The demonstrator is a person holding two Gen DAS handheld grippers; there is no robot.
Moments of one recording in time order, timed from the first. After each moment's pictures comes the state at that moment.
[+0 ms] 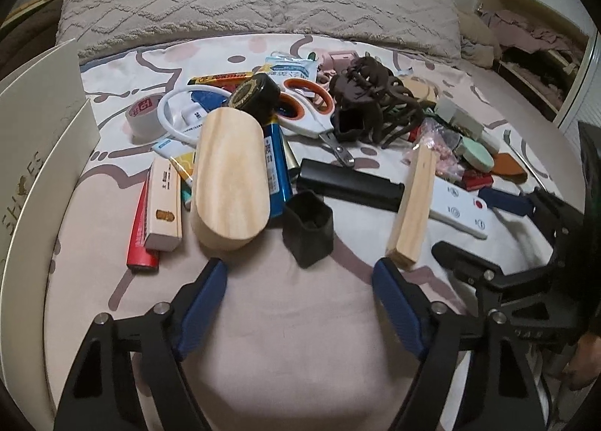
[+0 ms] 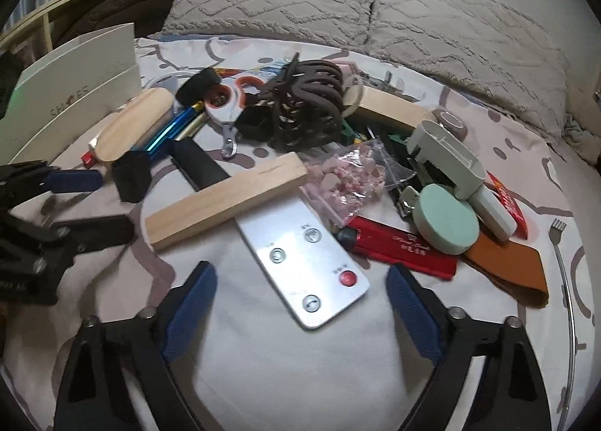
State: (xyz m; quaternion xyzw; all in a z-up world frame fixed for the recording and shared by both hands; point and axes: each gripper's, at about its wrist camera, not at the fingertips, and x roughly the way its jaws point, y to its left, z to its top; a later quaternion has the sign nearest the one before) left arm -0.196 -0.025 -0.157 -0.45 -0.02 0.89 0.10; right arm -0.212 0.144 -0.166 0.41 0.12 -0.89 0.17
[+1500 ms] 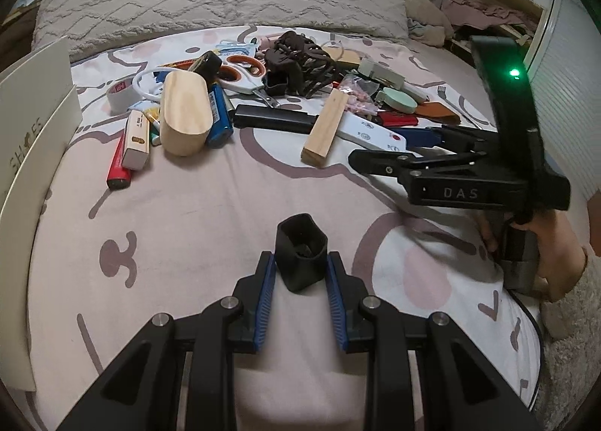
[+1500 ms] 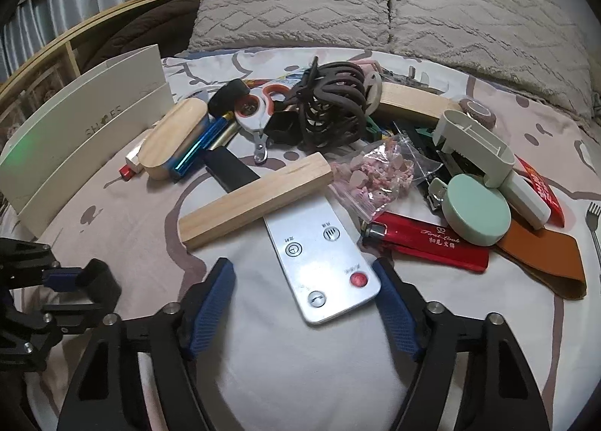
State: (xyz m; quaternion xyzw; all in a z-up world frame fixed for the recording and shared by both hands) left arm -0.120 -0.011 -0.158 -0.45 0.00 0.88 0.17; right arm -0.209 0.154 -0.167 0.41 0.05 -0.88 0.25
